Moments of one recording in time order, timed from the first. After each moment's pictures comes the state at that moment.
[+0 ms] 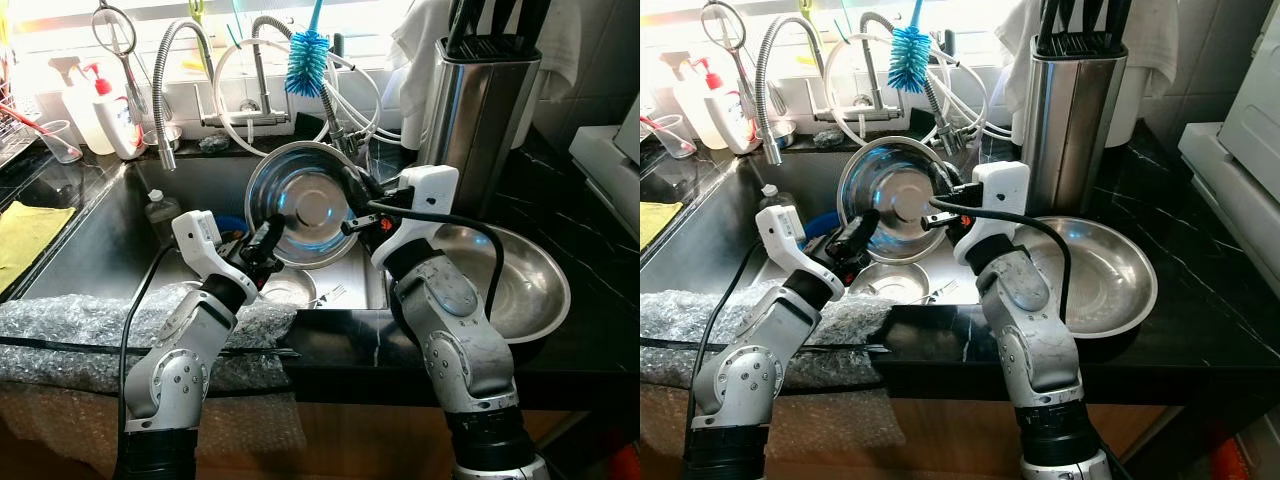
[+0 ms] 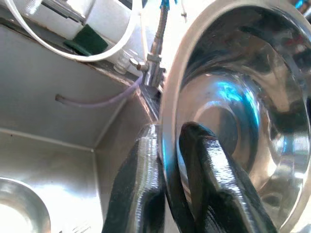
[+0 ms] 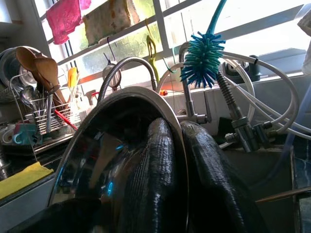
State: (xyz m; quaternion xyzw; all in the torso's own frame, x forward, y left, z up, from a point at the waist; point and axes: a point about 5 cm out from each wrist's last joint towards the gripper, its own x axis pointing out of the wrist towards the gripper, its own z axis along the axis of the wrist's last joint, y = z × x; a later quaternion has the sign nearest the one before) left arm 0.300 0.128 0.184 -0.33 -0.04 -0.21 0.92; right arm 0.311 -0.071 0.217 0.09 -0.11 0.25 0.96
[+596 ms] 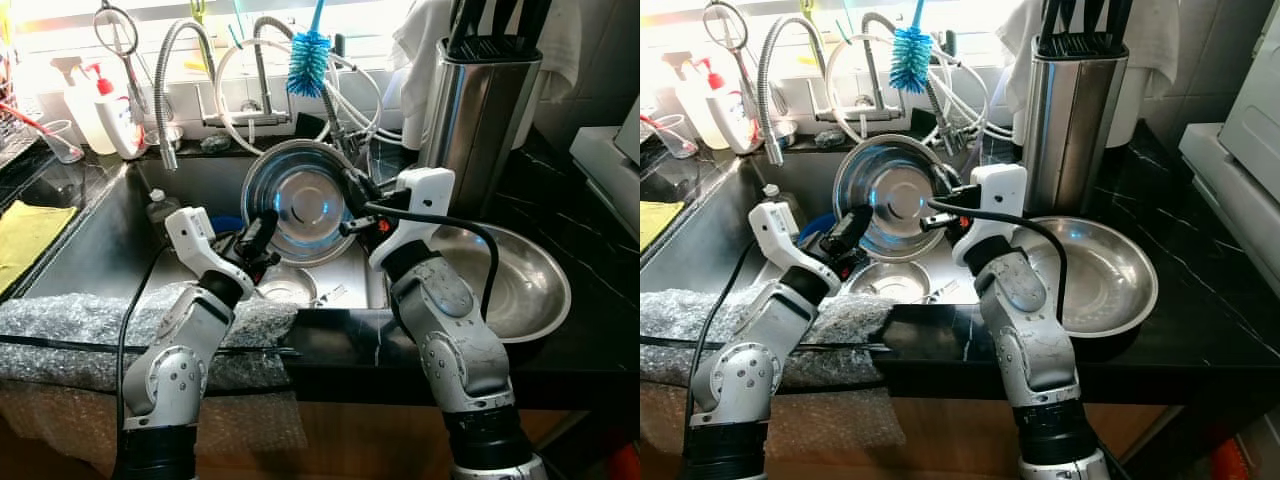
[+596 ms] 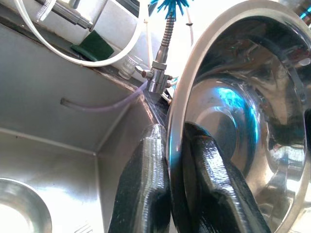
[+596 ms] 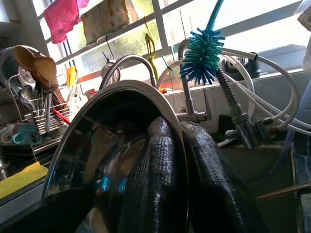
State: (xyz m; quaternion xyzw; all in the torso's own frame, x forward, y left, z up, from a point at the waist) left arm 0.301 0.131 0.187 -0.34 -0.04 -0.20 0.92; right arm 0.313 -0.072 0.213 0.10 -0.10 0.24 0.96
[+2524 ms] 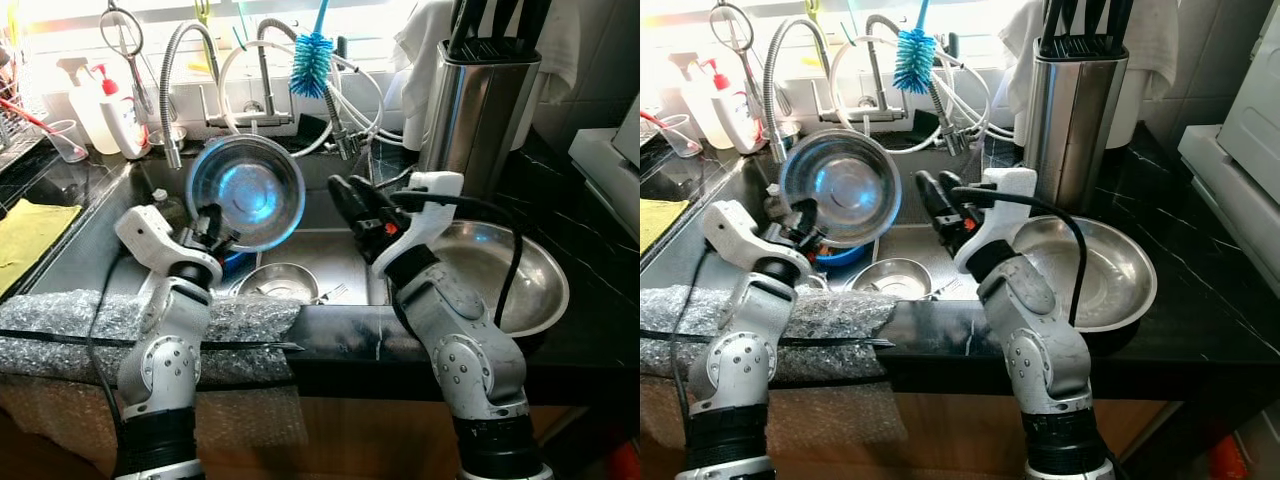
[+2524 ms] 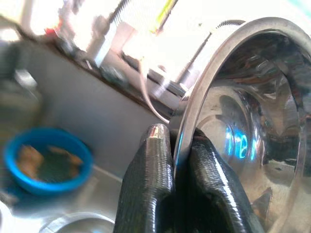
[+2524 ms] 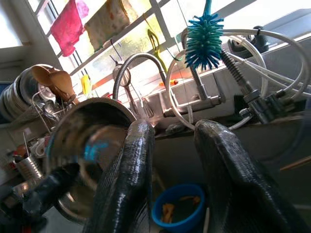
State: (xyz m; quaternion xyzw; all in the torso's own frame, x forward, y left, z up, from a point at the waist) left arm 0.322 0.182 0.200 -0.29 -0.11 0.03 0.95; right arm 0.304 -0.077 0.215 0.18 -0.06 0.27 0.94
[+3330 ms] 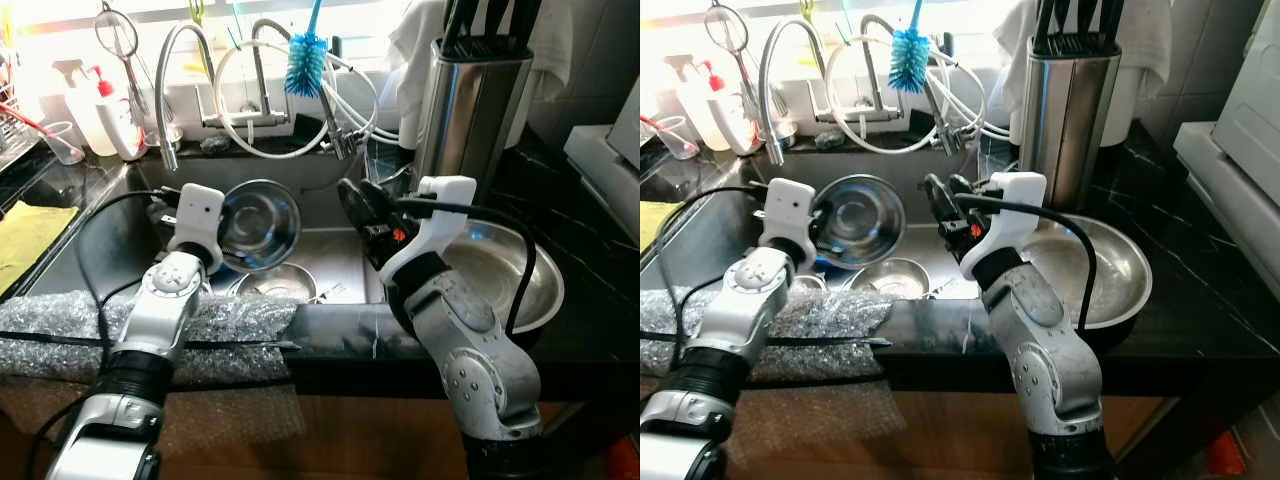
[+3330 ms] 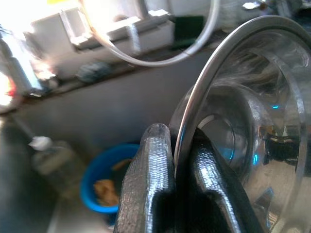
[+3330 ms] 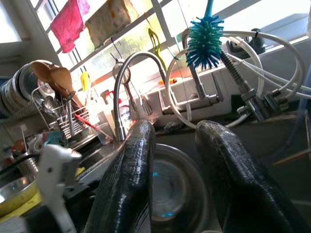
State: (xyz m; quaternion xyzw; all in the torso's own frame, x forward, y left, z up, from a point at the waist) left arm 0.367 0.167 0.168 0.09 0.00 -0.08 0.99; right arm 0.285 -0.073 0.215 0.16 -0.06 0.27 0.95
